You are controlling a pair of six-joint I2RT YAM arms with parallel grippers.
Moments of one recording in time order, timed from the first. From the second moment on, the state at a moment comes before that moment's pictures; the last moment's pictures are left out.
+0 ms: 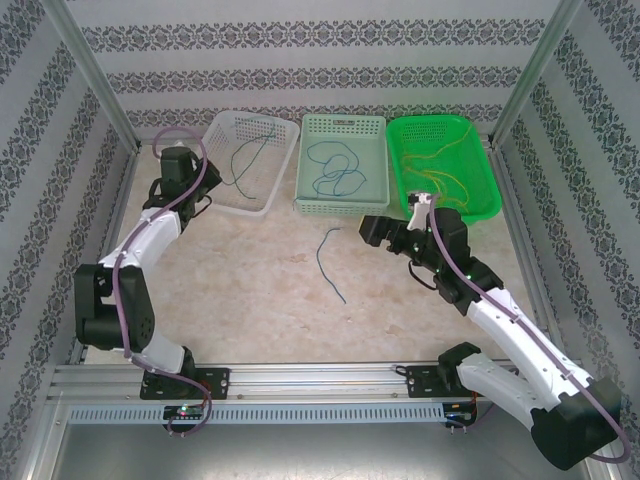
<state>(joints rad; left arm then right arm) 0.00 1.56 1.11 -0.07 0.06 -0.67 0.42 0.90 0.70 -0.20 -0.23 0.62</state>
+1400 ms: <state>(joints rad) 0.00 1.43 1.09 -0.13 0.14 -0.66 0.71 1.50 0.88 -0.38 -0.17 0.44</state>
